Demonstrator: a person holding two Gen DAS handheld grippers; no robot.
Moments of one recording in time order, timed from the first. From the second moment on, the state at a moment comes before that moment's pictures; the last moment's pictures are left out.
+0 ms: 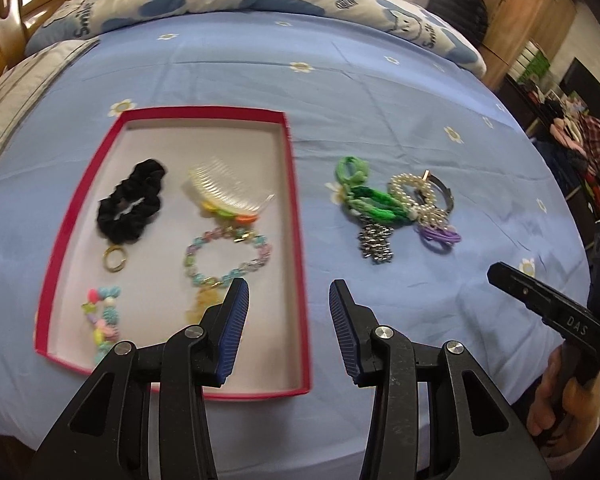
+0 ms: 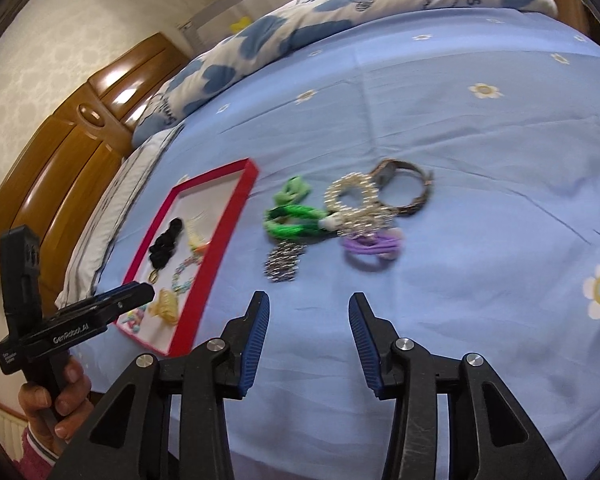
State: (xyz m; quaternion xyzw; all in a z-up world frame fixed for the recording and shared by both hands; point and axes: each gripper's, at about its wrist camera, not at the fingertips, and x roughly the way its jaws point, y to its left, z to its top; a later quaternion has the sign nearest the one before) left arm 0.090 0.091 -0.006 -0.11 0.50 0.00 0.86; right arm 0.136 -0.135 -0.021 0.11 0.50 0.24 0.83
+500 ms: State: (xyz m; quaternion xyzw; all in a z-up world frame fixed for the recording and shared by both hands) left arm 0.148 0.055 -0.017 -0.10 0.52 -0.03 0.85; right arm 0.183 -0.166 -0.028 0.11 0.48 0.19 0.85
